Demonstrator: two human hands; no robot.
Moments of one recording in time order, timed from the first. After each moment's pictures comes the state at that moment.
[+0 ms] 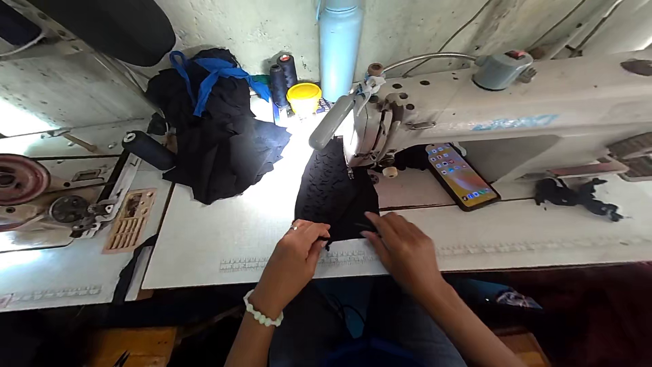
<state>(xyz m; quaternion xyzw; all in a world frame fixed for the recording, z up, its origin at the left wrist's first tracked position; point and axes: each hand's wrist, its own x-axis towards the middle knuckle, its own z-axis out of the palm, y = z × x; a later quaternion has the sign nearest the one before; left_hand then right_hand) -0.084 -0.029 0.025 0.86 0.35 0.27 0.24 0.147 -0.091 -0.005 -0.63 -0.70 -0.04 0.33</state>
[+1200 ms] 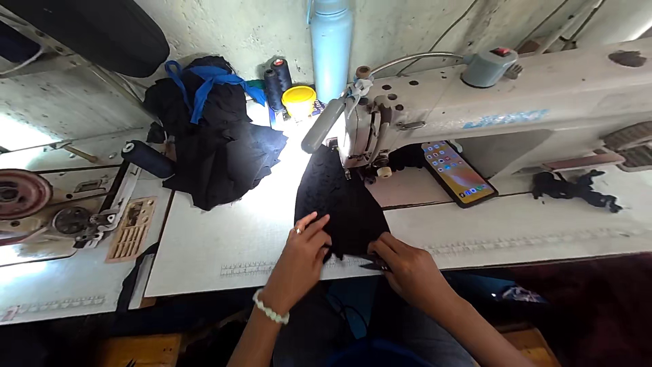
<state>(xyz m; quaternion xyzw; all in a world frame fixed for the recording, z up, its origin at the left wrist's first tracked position) -0.078 -0.027 0.003 0.89 0.34 0.21 0.23 0.156 -0.118 -0.021 -0.57 -0.76 0.01 0.30</state>
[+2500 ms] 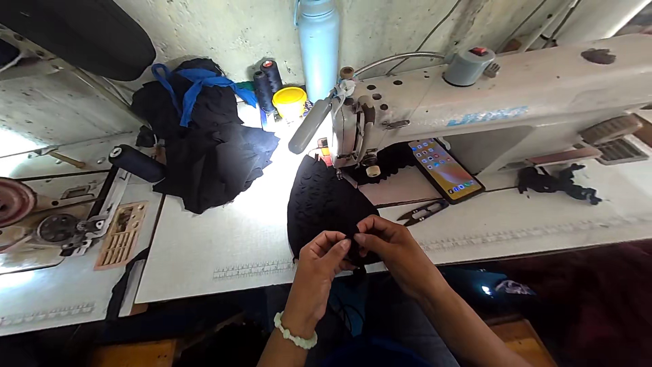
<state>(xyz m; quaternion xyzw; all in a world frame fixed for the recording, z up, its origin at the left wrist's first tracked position) -0.025 -0.071 0.046 0.36 0.40 0.38 0.75 0.140 -0.099 0.030 -0.47 -0.38 0.56 0.57</state>
